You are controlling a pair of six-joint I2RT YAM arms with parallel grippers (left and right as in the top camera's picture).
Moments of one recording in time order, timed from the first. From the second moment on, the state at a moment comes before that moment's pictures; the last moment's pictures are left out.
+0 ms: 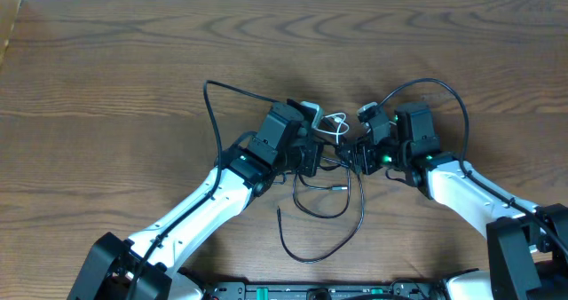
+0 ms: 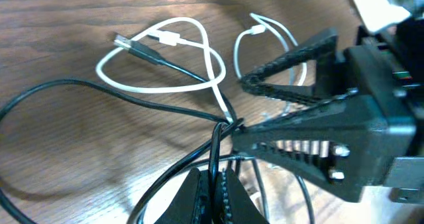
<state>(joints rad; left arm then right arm) -0.61 1.46 0.84 -0.21 0.28 -0.35 0.29 1.56 0.66 0.01 -0.57 0.09</state>
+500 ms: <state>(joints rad) -0.61 1.46 0.84 -0.18 0.42 -0.36 0.34 1.56 0.66 -0.10 -0.10 0.12</state>
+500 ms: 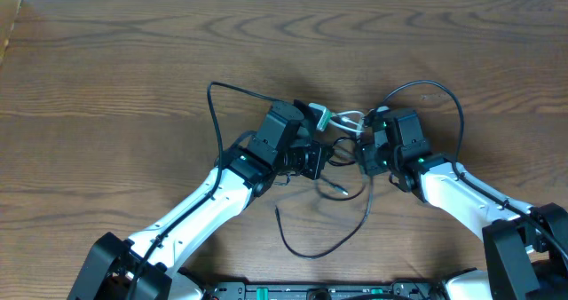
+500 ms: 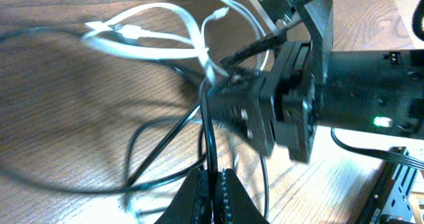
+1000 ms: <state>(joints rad) -0.58 1.30 0.84 -0.30 0.32 -0.36 0.34 1.56 0.66 -0.11 0.12 0.15</state>
